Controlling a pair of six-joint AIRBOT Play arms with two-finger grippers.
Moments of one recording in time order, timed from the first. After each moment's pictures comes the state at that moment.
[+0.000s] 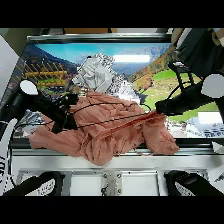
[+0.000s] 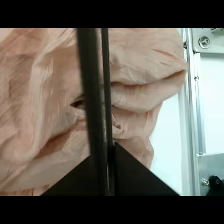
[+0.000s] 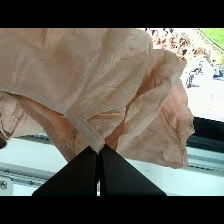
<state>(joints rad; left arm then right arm) -0.05 -1.24 1.10 1.00 -1.71 -0.09 0.33 -1.06 1.40 -1.51 1.66 1.77</state>
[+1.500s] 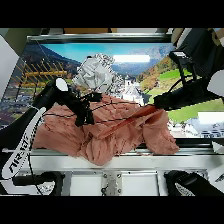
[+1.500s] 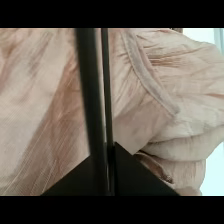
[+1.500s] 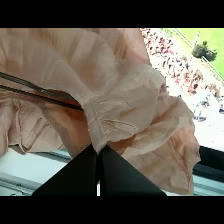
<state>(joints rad) -0.26 -1.50 1.25 0.99 -1.55 -0.17 0.37 -1.06 1.48 -1.48 1.60 1.75</state>
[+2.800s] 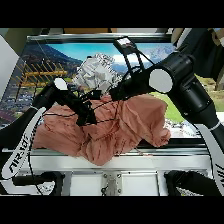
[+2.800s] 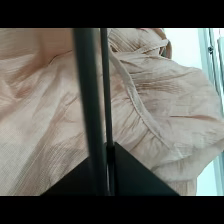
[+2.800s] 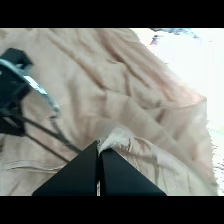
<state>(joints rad) -0.26 -1.50 1.25 0.90 -1.56 -0.17 0.68 -1.33 1.73 -1.57 1.36 1.78</state>
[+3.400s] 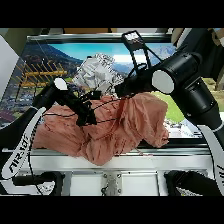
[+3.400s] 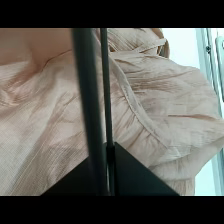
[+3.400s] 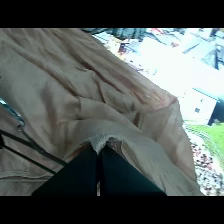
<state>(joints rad) -0.26 -1.50 1.25 0.91 -1.57 -0.17 0.68 -1.32 1.73 -1.63 1.35 1.81</state>
